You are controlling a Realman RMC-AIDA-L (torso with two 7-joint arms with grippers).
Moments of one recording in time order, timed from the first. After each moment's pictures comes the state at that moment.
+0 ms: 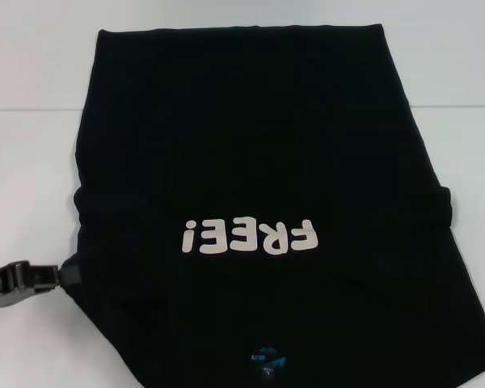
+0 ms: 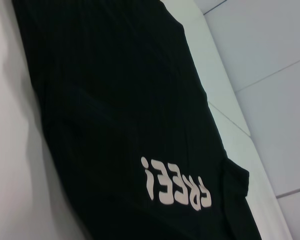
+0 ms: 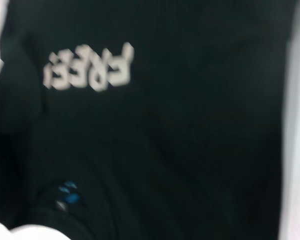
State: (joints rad) left arm -0.42 -1.98 0.35 0.68 2.28 1.70 -2.15; right arm 0.57 1.84 -0.67 -0.75 -2.51 -1.78 2.42
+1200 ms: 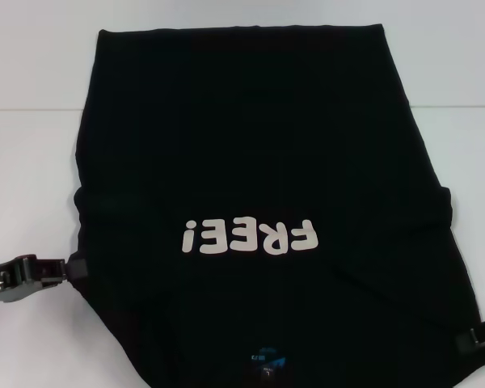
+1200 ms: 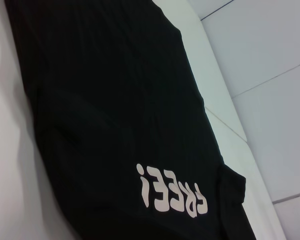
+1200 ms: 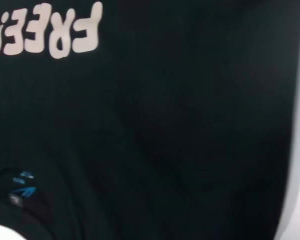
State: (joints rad) left arm -0.43 -1.99 0.35 0.67 2.27 1.69 -2.16; right arm 0.60 1.95 -0.71 -0.75 -2.63 -1.66 2.42
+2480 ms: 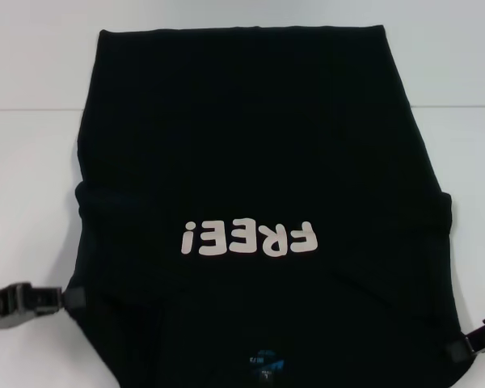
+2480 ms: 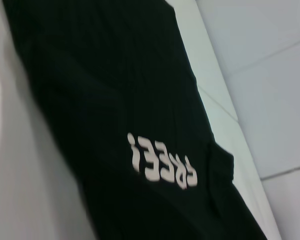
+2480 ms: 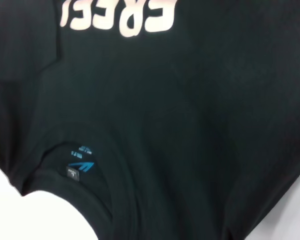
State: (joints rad) left arm -0.40 -1.98 0.38 0.66 2.28 1.76 -2.15; right arm 0.63 1.97 -0.69 -0.75 -2.62 -1.75 2.34
